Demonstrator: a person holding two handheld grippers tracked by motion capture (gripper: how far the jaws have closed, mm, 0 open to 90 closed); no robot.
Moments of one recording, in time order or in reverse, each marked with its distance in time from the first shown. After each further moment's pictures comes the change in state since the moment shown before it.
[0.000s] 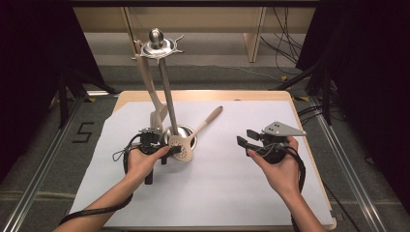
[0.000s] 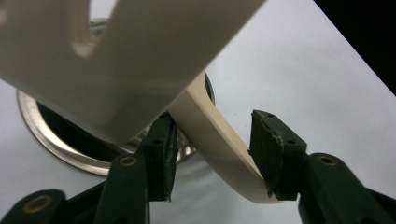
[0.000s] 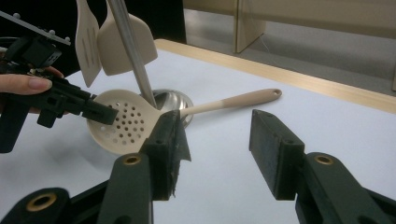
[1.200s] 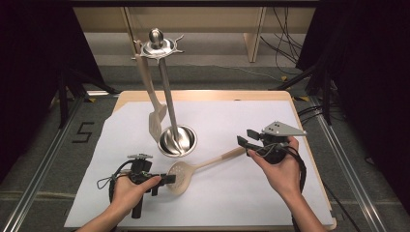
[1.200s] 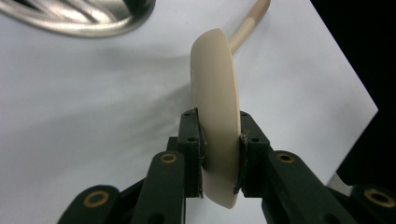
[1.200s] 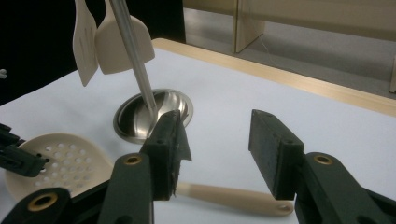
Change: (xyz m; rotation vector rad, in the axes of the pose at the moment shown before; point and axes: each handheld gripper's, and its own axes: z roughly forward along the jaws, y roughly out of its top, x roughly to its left) left arm -0.026 -0.065 -0.058 0.132 -0.131 -0.062; right arm 0.002 0.003 -0.004 0.020 -0.003 0.003
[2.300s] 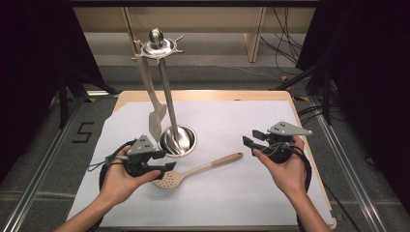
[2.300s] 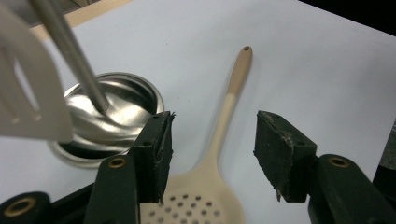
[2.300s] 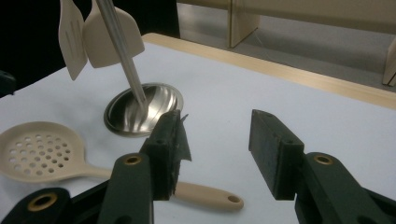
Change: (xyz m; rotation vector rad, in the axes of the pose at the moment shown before) left arm -0.047 0.054 -0.025 -0.071 0.124 0.599; right arm -0.013 -0.005 -0.006 0.015 -0.024 0.021
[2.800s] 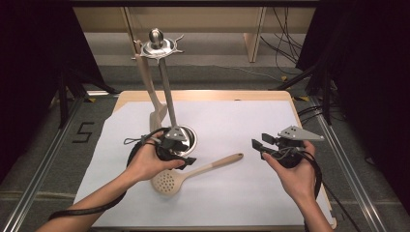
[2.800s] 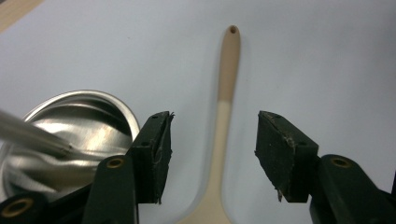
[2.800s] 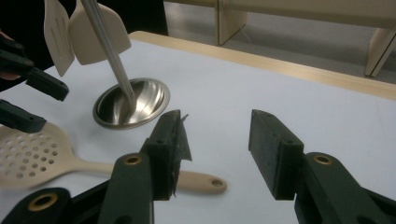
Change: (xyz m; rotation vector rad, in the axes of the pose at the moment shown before) left arm 0.001 0.041 0.063 0.212 -0.101 0.148; right arm -0.008 -0.010 -0.019 -0.004 -0.037 0.028
